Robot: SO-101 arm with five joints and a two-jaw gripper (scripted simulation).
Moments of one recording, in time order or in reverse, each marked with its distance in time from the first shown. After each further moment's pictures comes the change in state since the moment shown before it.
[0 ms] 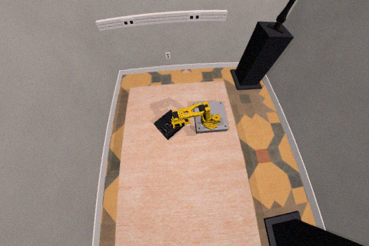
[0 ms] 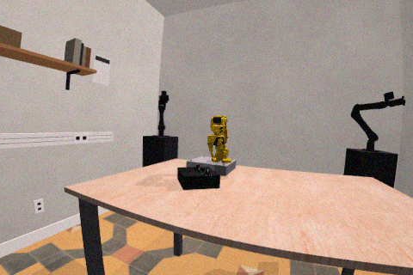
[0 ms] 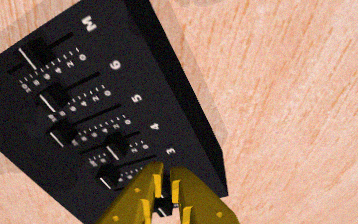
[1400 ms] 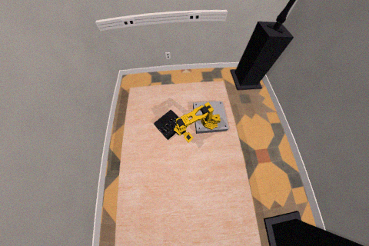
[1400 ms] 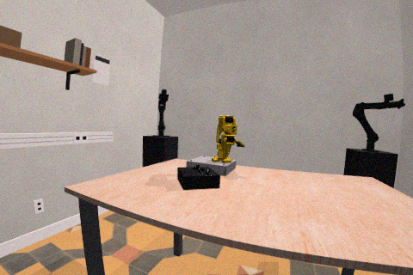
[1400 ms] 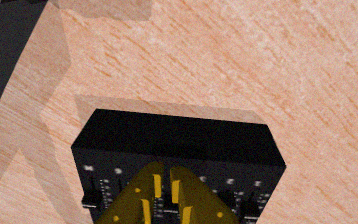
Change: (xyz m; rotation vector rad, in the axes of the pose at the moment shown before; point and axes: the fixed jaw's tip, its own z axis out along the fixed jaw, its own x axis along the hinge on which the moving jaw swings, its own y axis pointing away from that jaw) arm -0.017 -0.052 -0.005 0.010 0.015 1.046
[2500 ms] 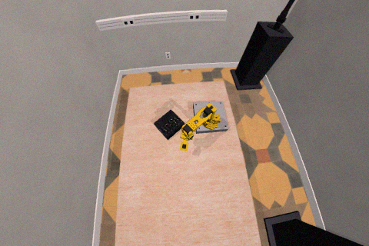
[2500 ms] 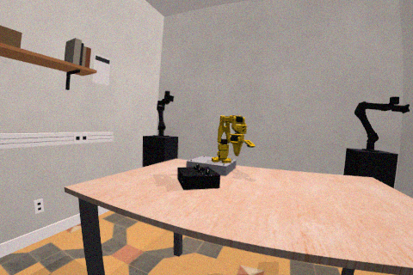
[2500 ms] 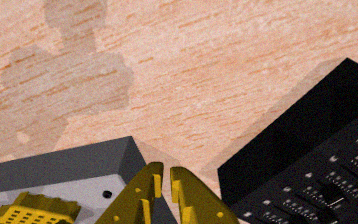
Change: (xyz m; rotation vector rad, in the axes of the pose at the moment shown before) arm -0.054 -0.006 -0.005 0.006 -0.005 1.031
